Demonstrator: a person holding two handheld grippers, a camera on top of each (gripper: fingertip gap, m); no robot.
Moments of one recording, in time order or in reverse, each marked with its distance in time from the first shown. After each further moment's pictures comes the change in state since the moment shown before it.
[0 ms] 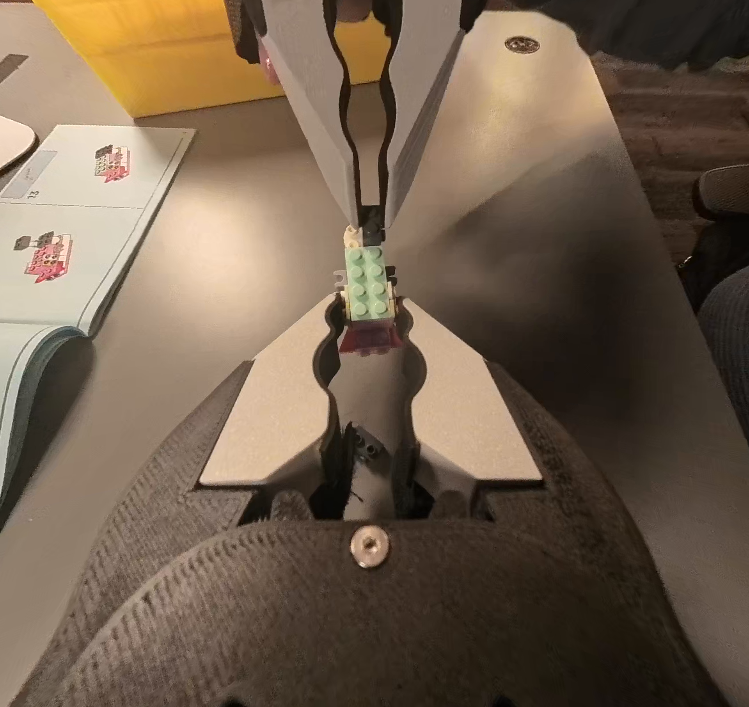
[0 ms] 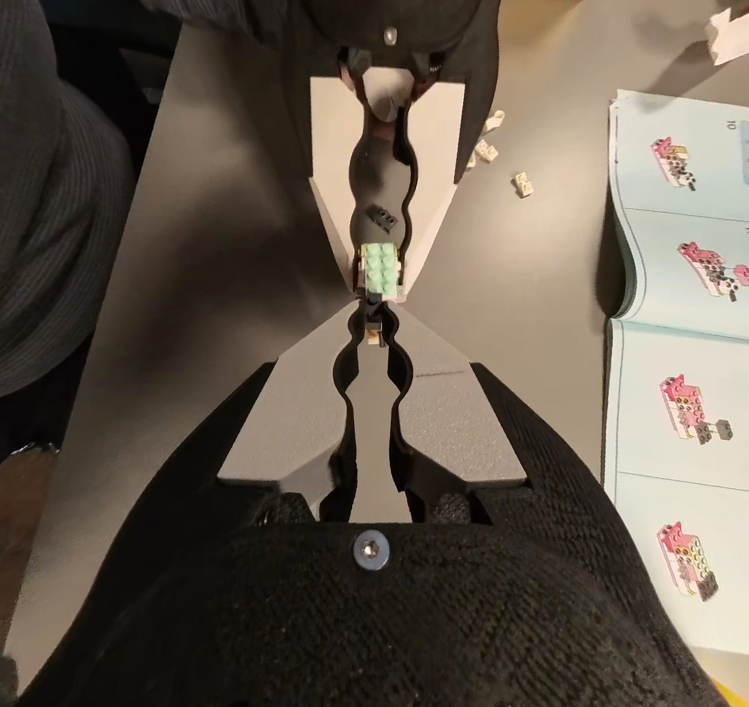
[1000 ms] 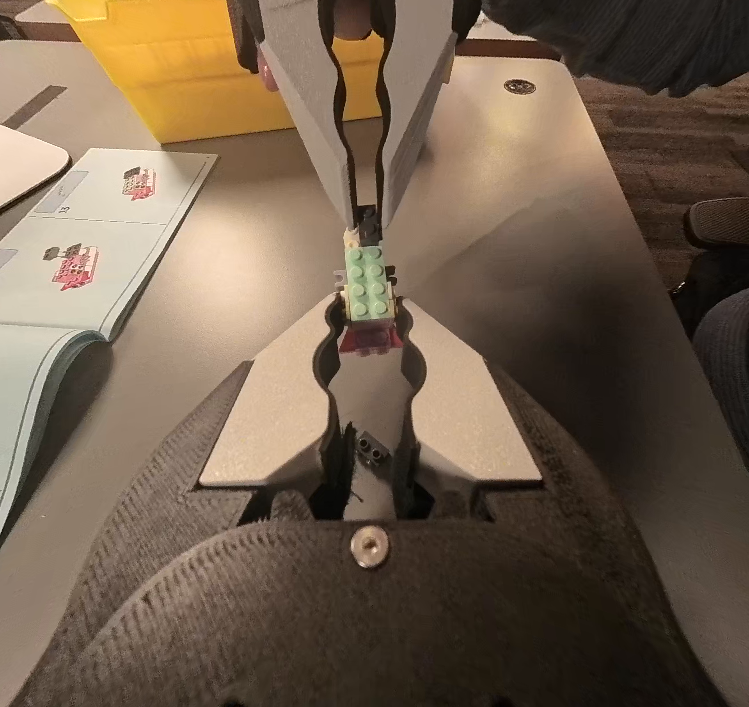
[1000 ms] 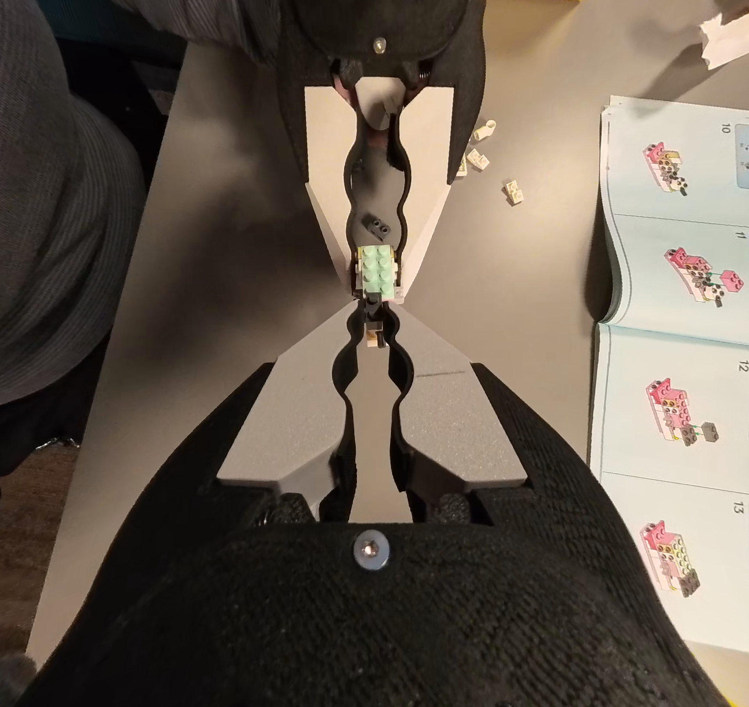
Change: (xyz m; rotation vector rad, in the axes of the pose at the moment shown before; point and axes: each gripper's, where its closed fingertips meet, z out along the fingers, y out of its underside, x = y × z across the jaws) left arm -0.005 -0.009 -0.006 0.070 -0.014 -0.019; right arm 0.007 -0.009 -0.006 -0.007 -0.022 0.019
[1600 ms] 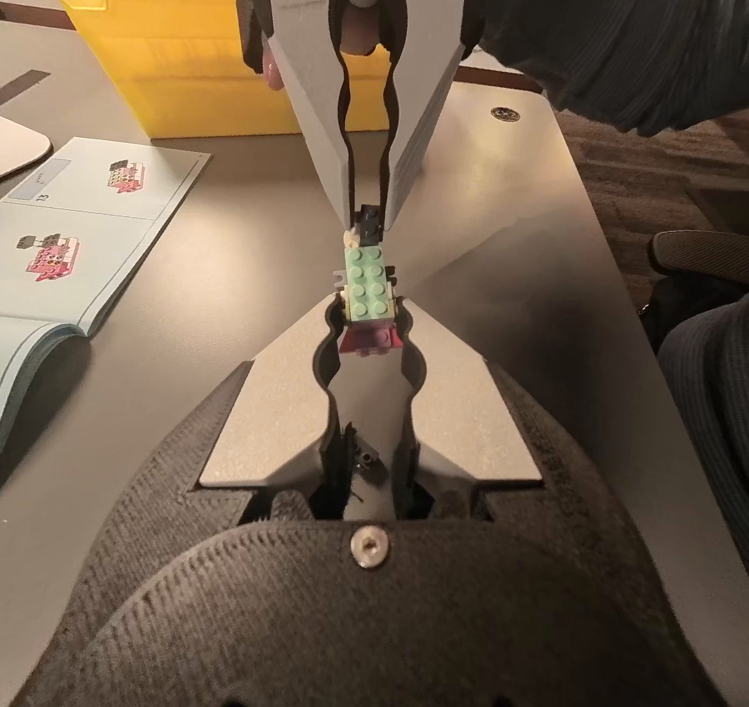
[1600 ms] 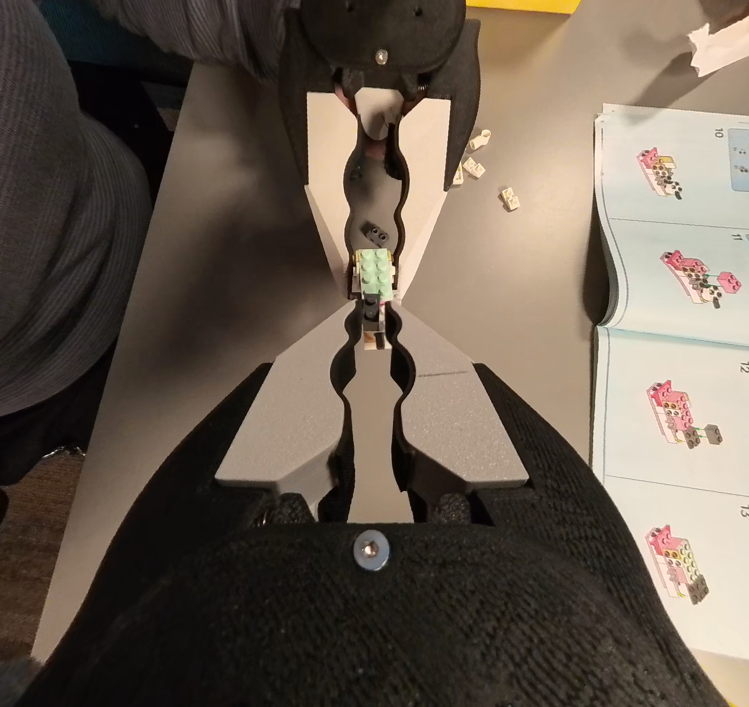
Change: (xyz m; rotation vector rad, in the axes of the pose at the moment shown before) left arm 0.002 -0.004 -0.002 0.032 0.037 -0.072; right arm 0.002 -0.004 -0.002 0.028 -0.006 0.017
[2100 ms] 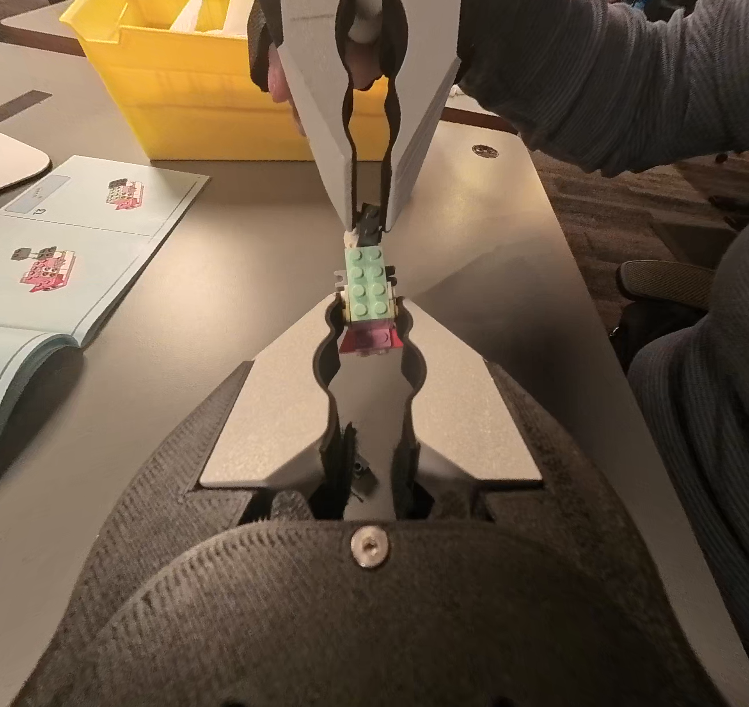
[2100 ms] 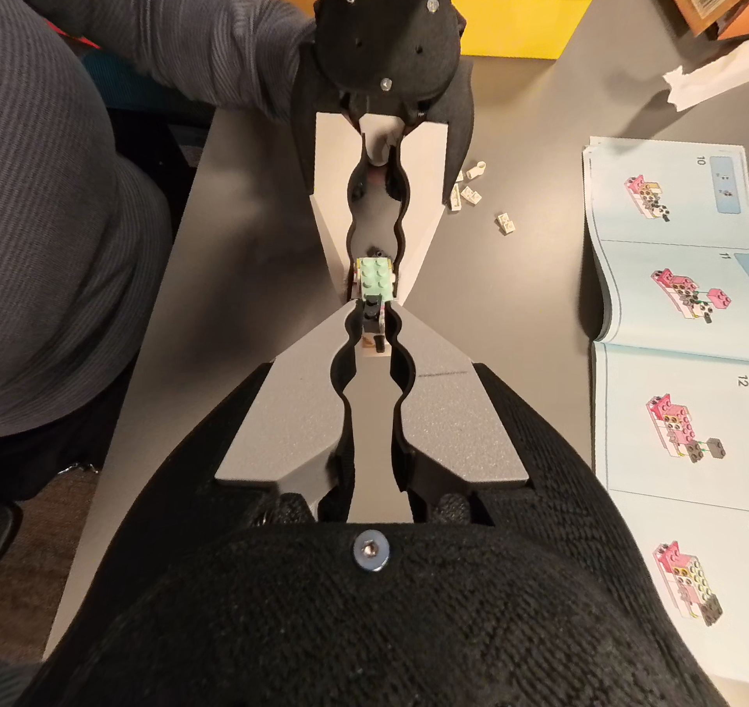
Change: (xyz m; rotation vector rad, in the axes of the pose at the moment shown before) left arm 0.003 -0.012 -0.006 0.066 0.033 -0.037; right arm -0.002 -0.013 -0.008 0.072 -0.016 0.016
